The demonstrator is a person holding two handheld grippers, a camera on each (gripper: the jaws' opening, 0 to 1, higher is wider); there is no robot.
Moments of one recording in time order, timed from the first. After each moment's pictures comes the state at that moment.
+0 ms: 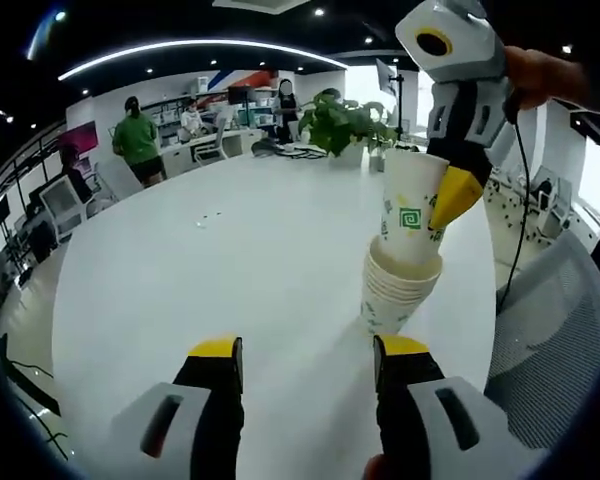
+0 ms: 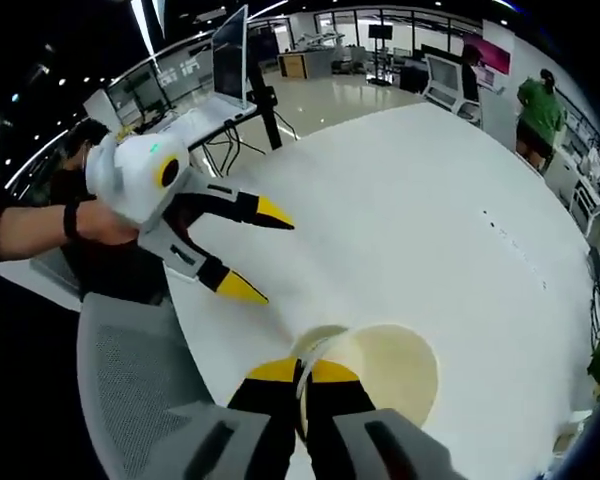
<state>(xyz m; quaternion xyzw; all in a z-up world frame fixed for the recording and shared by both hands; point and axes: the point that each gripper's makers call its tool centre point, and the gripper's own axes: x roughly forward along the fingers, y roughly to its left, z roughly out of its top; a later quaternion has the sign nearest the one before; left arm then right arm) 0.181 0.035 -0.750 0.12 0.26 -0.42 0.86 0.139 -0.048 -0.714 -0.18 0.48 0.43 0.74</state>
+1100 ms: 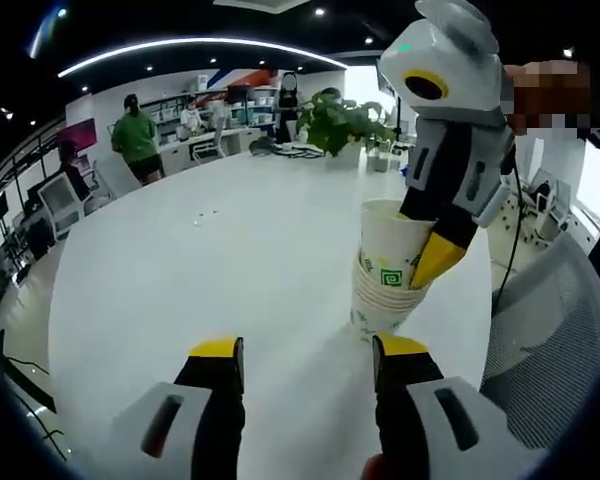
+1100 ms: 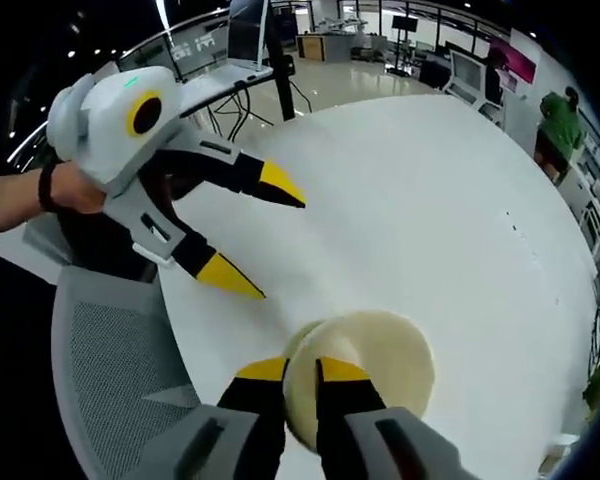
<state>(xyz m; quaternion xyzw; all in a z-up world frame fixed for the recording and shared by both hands) 0.179 0.033 -0.758 0.12 0.26 -0.42 0.86 0.137 -0.038 -0.754 -0.23 0.49 0.44 0.71</state>
